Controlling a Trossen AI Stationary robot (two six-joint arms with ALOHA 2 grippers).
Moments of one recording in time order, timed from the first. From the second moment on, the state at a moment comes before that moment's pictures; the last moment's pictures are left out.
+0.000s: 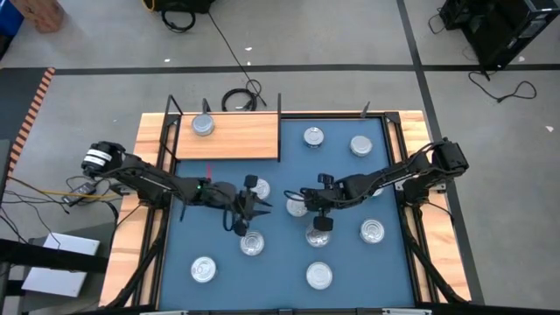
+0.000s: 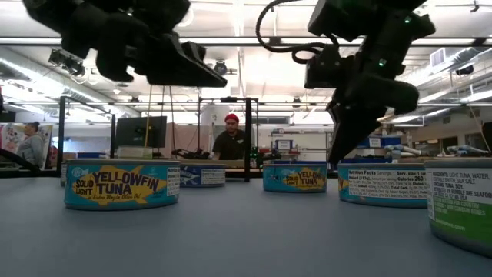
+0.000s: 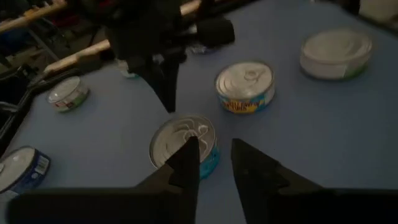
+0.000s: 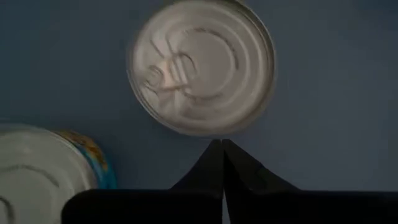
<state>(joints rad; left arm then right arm) -0.20 1.42 0.61 0.41 -0.12 0.30 0.18 1.64 0.93 -0.47 0.22 0.25</state>
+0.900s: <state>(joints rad) -0.18 1.84 0.90 0.19 -0.27 0.58 0.21 1.66 0.87 -0.21 0.25 0.22</state>
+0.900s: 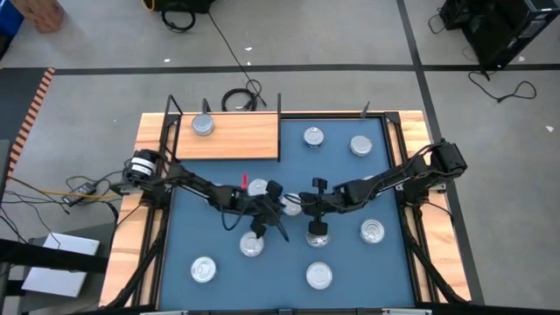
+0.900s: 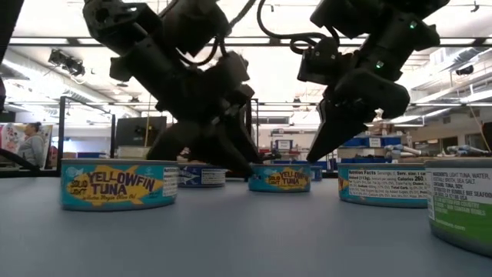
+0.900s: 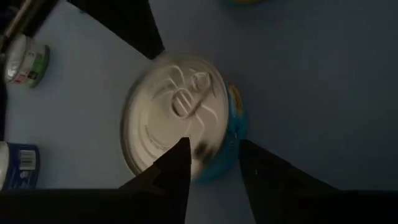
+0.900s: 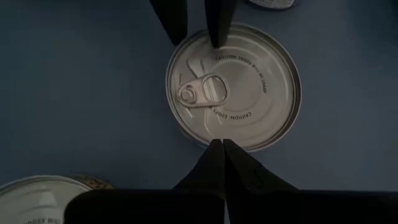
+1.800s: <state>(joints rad) -0.18 1.84 1.04 0.04 -0.25 0.57 0.36 1.62 0.95 -0.34 0.48 0.23</state>
